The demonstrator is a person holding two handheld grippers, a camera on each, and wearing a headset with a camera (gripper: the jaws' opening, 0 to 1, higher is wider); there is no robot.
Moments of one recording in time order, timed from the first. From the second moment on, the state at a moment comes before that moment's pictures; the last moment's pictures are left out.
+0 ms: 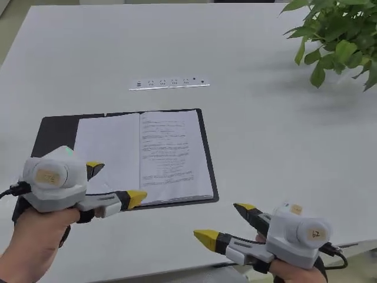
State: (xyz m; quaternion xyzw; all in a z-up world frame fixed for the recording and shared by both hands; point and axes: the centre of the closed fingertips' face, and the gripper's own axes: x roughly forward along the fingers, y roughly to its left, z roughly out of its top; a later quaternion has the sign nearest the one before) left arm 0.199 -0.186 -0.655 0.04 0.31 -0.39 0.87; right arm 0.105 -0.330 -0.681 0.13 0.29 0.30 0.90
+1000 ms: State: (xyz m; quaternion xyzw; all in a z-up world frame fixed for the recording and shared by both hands) left arm 0.243 -0.300 -0.732 0.12 0.33 -0.45 0.82; right arm 0.103 -0.334 -0.698 0.15 0.33 0.30 0.88
